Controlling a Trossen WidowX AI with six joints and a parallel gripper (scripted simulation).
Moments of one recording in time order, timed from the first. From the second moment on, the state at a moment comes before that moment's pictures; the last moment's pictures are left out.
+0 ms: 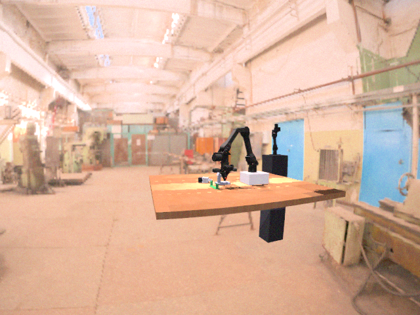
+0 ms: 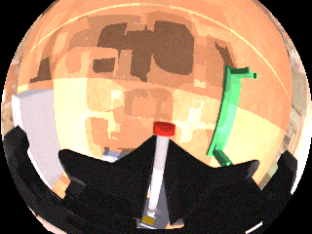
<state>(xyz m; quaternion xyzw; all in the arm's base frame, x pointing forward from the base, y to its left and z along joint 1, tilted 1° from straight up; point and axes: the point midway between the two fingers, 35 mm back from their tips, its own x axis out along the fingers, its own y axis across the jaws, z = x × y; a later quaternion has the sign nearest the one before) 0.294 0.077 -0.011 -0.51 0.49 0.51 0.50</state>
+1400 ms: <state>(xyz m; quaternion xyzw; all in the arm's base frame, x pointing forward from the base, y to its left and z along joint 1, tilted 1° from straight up) 0.295 0.104 0.002 -0.47 0.45 0.55 0.53</state>
